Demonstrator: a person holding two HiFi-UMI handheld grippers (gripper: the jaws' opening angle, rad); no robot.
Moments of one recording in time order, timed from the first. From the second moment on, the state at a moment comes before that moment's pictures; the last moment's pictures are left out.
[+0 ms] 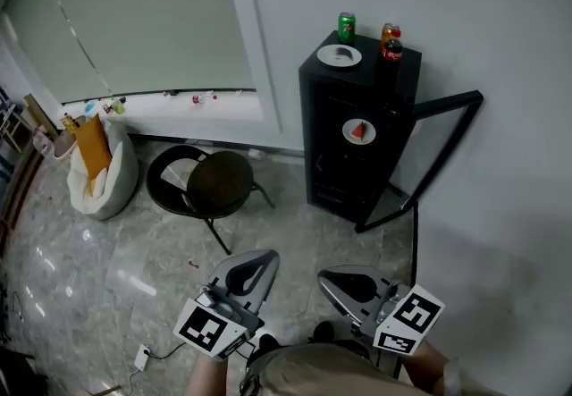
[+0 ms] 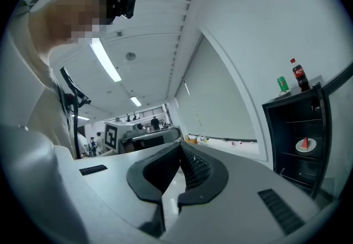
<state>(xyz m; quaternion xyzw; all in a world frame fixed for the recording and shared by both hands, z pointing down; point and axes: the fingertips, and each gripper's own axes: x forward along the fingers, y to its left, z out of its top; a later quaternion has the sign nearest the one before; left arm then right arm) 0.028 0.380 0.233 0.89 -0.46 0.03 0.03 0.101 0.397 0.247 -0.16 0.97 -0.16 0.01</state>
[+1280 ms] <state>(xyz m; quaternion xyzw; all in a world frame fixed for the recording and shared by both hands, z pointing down) -0.072 0.218 0.252 0.92 -0.39 -0.02 0.04 0.019 0.257 0.261 -0.28 0.95 -0.15 -0.04</state>
